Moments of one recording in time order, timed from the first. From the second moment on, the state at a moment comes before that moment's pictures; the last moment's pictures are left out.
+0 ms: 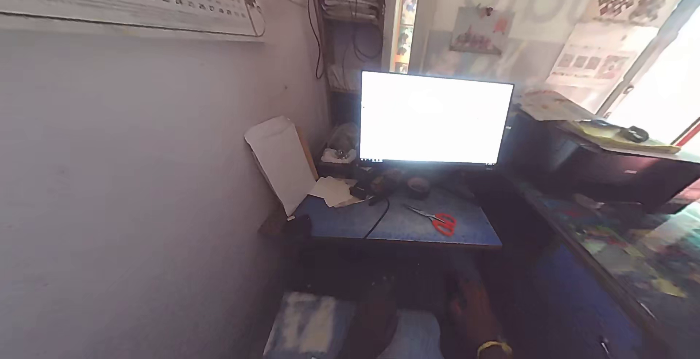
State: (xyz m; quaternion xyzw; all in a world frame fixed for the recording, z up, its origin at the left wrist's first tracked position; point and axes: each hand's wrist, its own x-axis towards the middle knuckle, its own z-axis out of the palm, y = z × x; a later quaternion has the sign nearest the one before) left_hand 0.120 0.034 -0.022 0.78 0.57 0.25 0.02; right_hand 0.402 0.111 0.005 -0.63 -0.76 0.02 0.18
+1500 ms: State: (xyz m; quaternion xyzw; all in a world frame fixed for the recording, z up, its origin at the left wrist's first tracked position) left_hand 0.119 0.034 0.002 0.68 0.68 0.23 0.16; right_hand 0.401 0.117 0.005 -0.64 -0.74 0.02 0.21
